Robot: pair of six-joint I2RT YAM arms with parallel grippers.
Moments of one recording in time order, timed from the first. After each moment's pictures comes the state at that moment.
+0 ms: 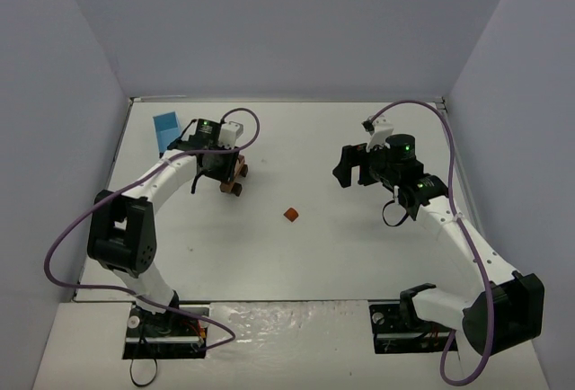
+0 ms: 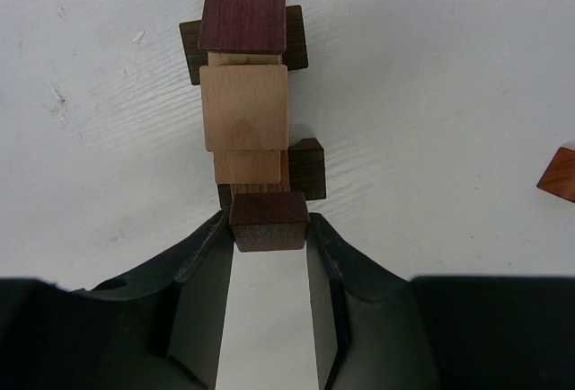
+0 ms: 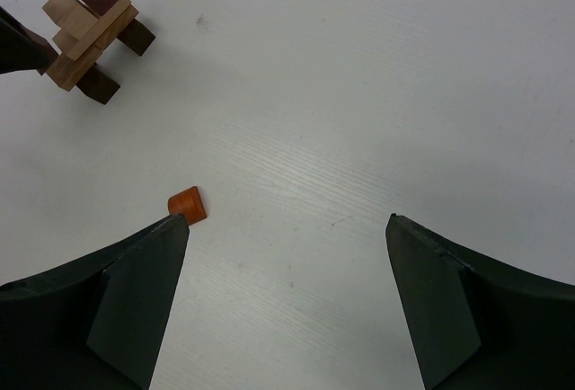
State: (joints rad) left arm -0.28 1.68 1.25 -0.55 0.13 0.04; right arm 0.31 1.15 0.90 -0.27 -0.22 0.13
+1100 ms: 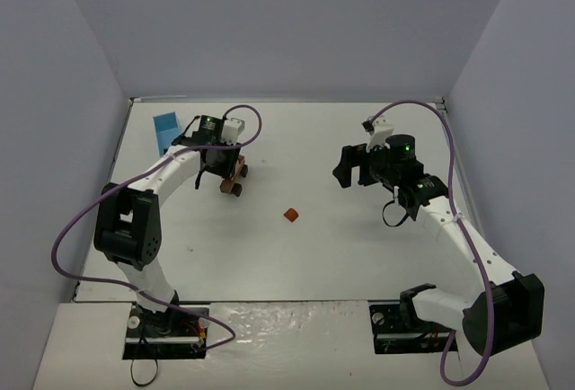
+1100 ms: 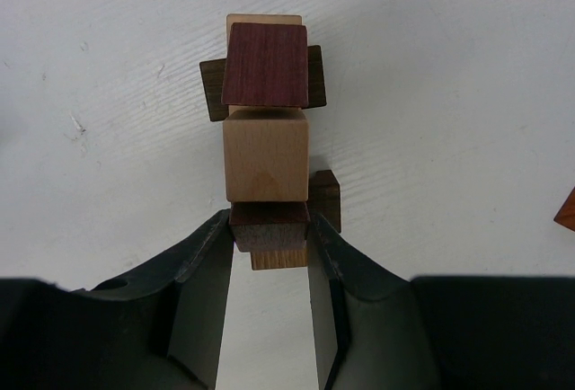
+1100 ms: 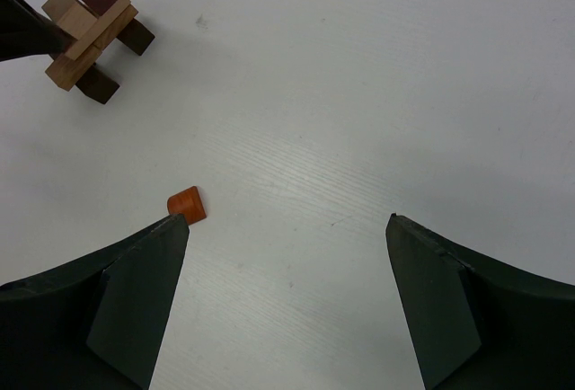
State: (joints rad) left arm -0.28 1.74 1.31 -0.53 0.11 0.05; right arm 0.31 1.15 0.90 -0.27 -0.22 0.13
